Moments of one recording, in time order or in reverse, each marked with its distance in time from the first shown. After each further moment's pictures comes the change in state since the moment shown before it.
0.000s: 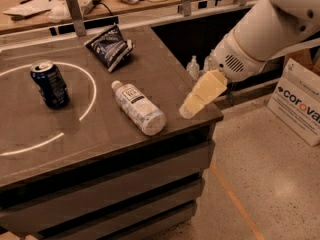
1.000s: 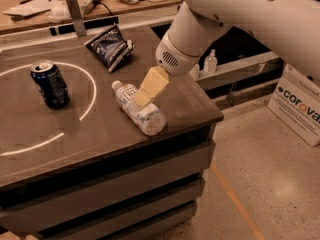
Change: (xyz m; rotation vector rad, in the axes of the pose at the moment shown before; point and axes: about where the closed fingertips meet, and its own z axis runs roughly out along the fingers) arm -0.078 0.020 0.071 -0.027 0.055 0.020
